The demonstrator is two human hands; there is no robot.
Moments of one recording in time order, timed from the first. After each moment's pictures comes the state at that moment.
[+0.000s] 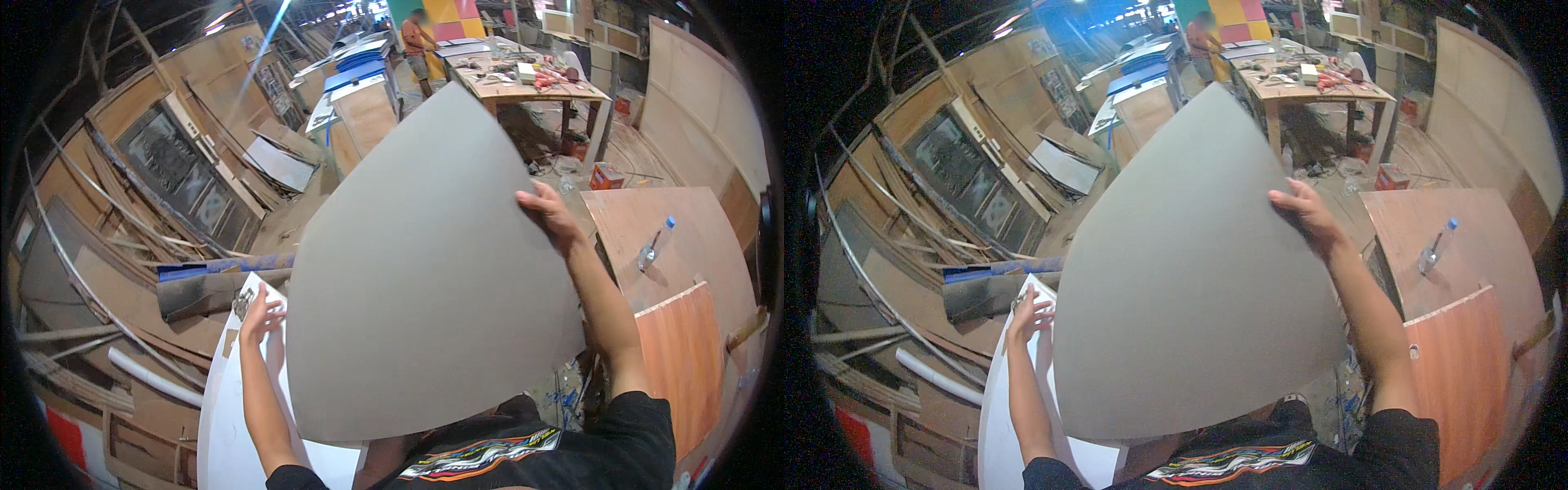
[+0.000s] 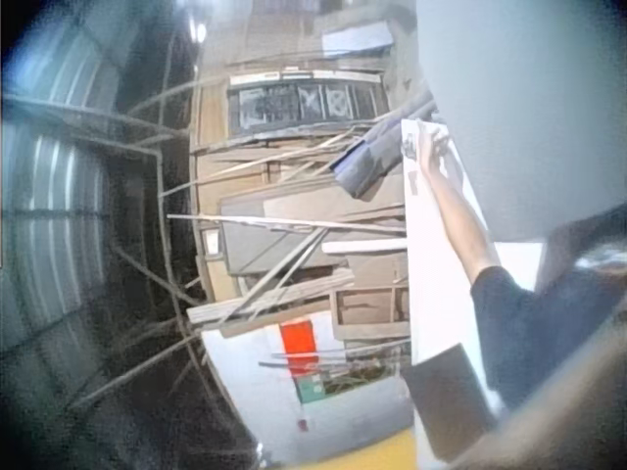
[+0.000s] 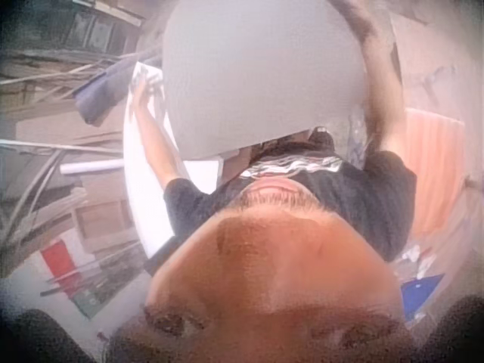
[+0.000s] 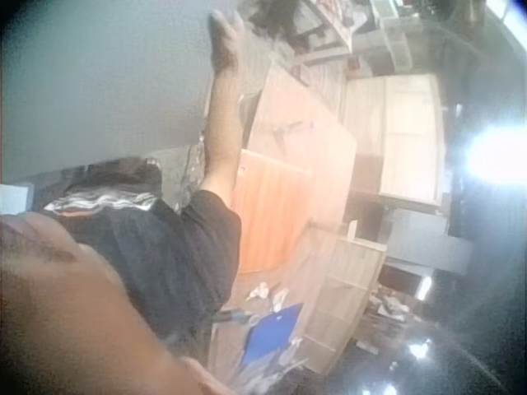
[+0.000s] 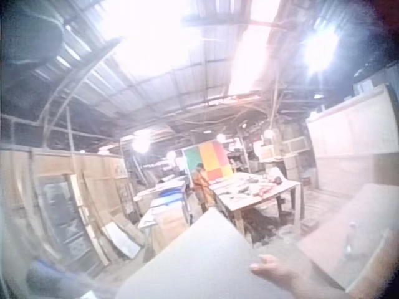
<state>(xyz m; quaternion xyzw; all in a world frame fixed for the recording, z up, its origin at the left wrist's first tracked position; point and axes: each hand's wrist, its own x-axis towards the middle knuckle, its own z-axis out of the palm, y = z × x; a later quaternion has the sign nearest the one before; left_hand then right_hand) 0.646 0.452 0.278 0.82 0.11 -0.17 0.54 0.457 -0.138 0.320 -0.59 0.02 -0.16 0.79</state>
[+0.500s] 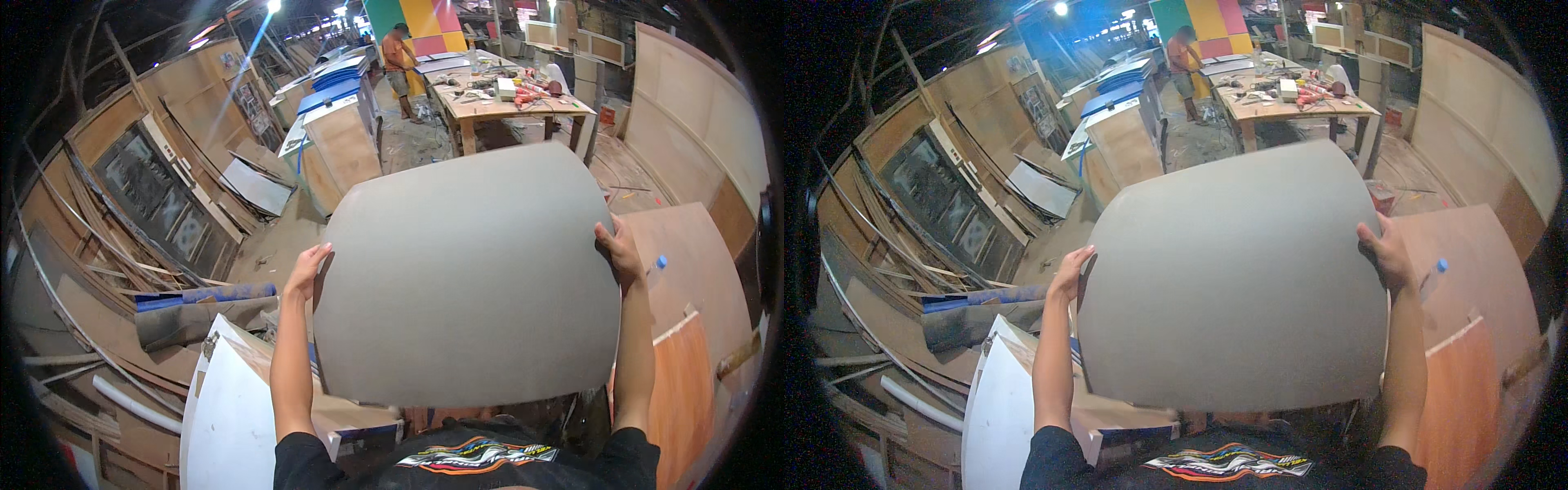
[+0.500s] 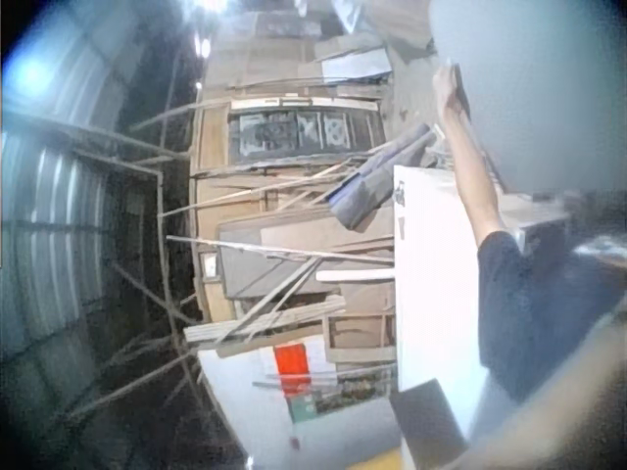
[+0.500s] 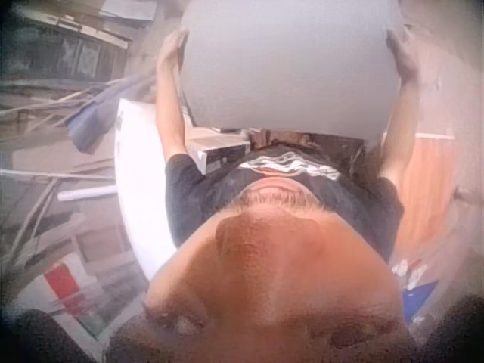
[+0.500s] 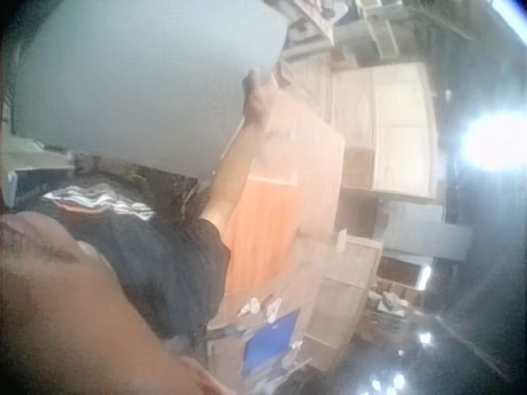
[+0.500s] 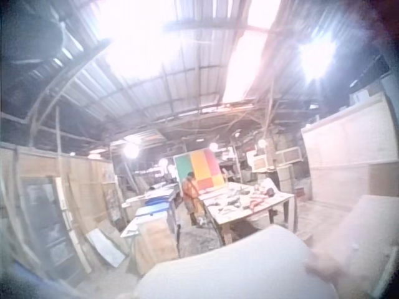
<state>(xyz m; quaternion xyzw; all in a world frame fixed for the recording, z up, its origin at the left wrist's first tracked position) 0.770 0.151 0.265 0.70 -0.16 -0.24 0.65 0.377 -0.354 0.305 -0.70 0.09 -0.27 0.66</state>
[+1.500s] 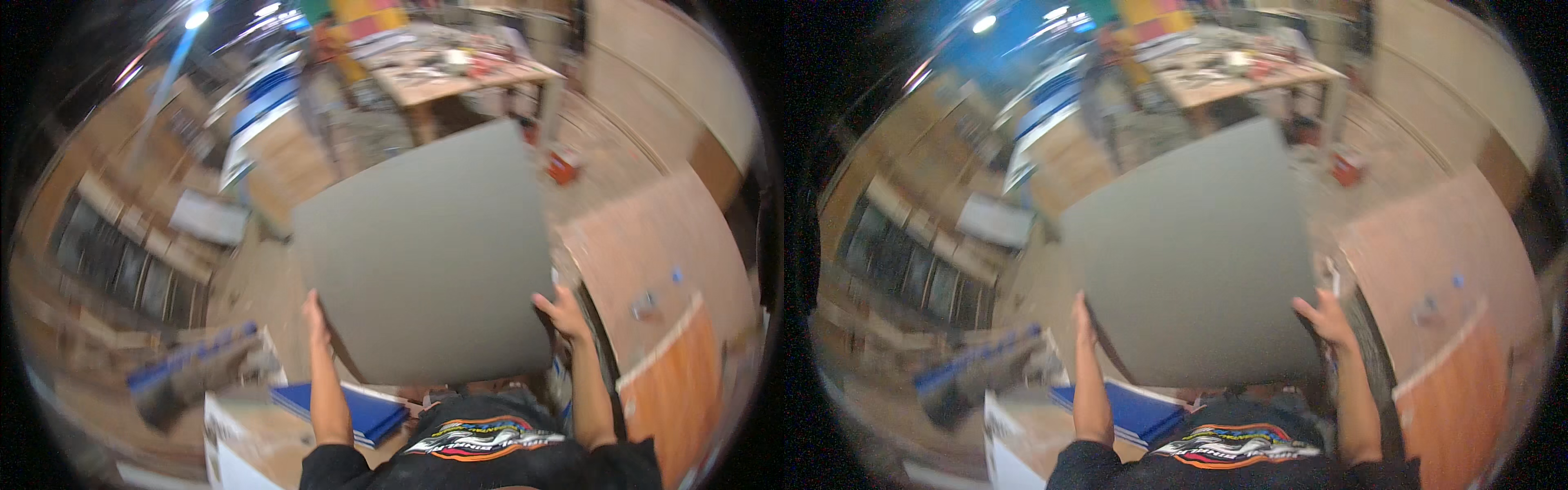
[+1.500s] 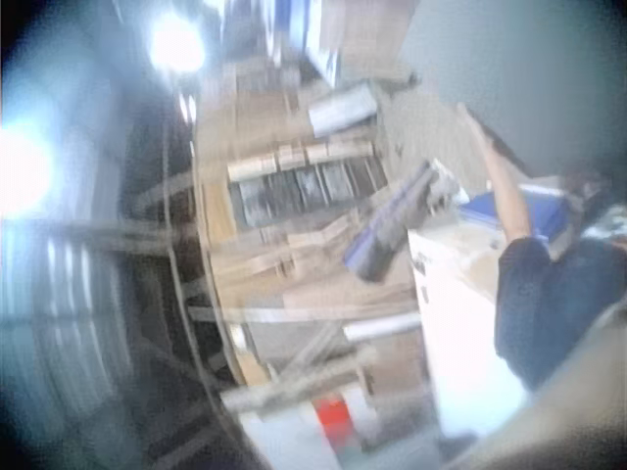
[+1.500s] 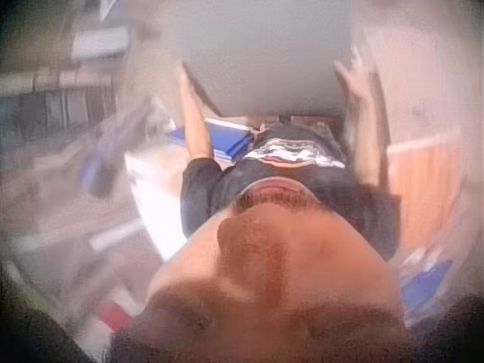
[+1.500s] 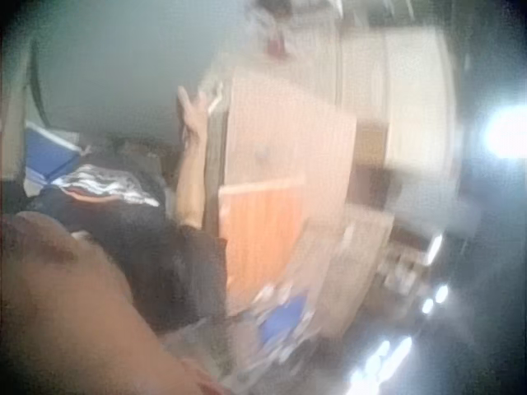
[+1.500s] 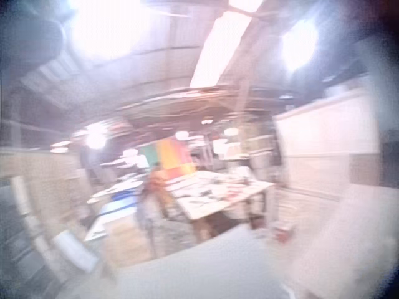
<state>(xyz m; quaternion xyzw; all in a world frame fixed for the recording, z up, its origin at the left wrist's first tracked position) 0.922 0.035 0.101 0.68 -0.01 -0.15 0.72 0.486 -0.326 0.158 -0.75 0.27 -0.23 0.55</state>
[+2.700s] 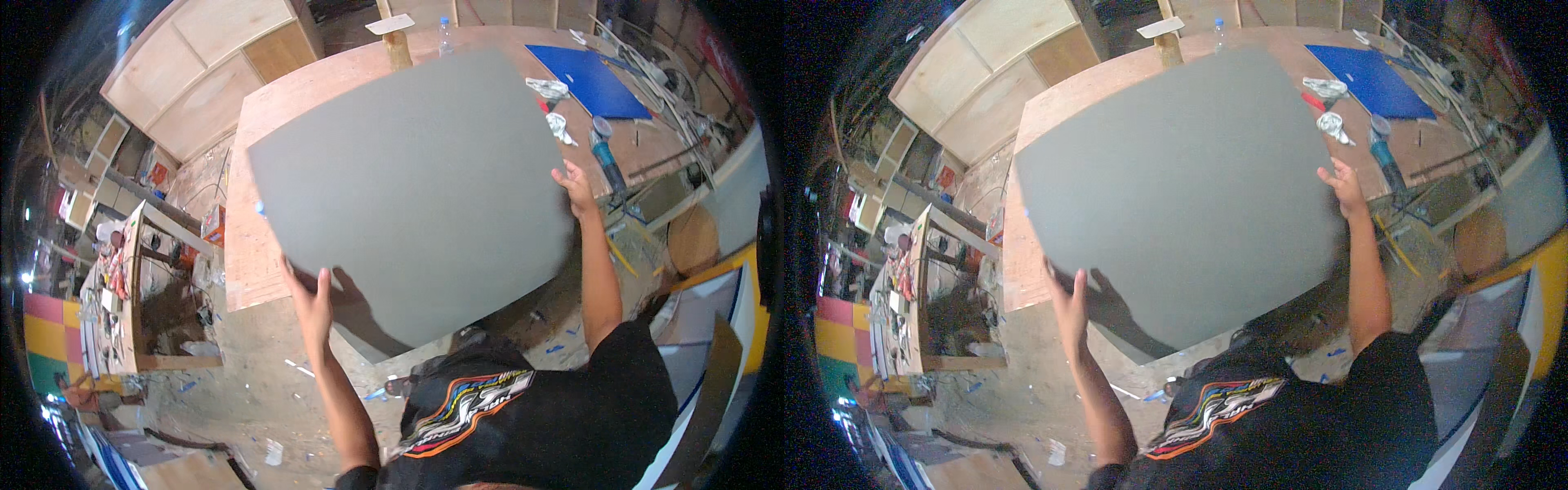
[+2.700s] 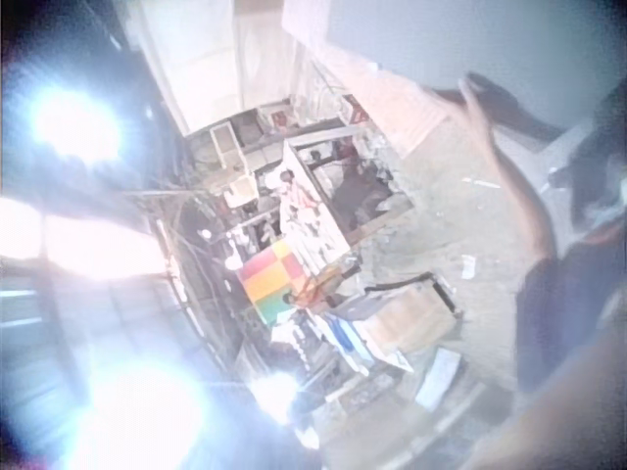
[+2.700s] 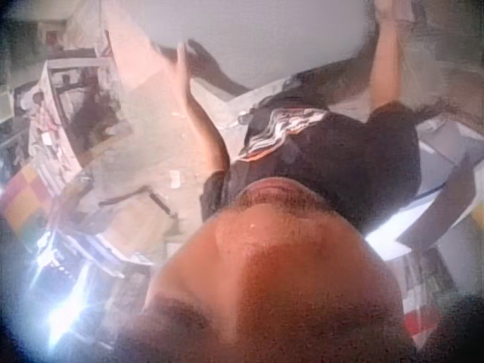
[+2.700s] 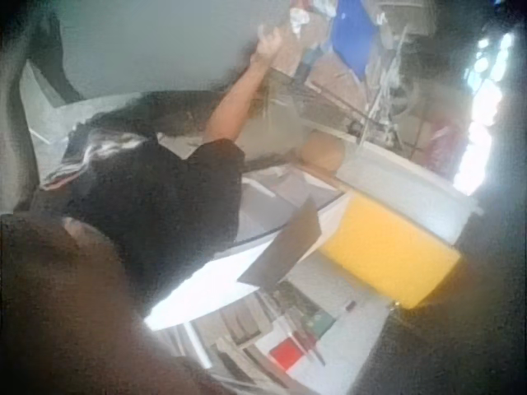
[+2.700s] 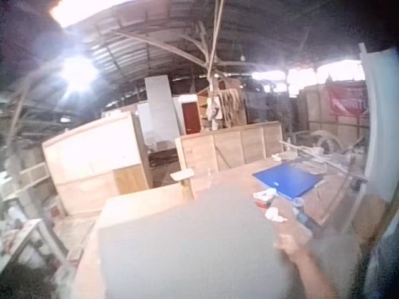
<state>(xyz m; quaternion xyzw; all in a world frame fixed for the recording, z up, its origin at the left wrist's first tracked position) 0.354 -0.316 0.170 0.41 -0.71 -0.40 0.42 -0.182 -0.090 0.119 -0.34 0.65 -0.65 0.21</state>
